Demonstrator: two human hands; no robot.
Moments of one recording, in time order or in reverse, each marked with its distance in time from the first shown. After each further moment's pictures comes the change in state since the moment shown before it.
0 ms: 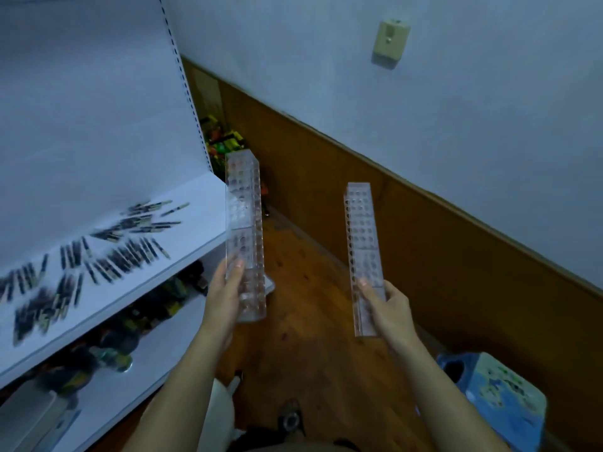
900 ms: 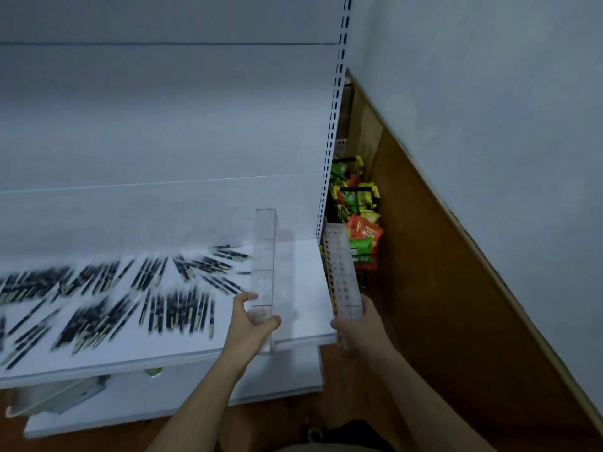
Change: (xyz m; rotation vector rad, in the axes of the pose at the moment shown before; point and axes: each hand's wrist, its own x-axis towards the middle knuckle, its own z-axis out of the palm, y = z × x) left_hand 0.347 0.031 -0.046 0.103 0.502 -0.224; right_hand 0.421 -0.125 0.305 -0.381 -0.695 0.042
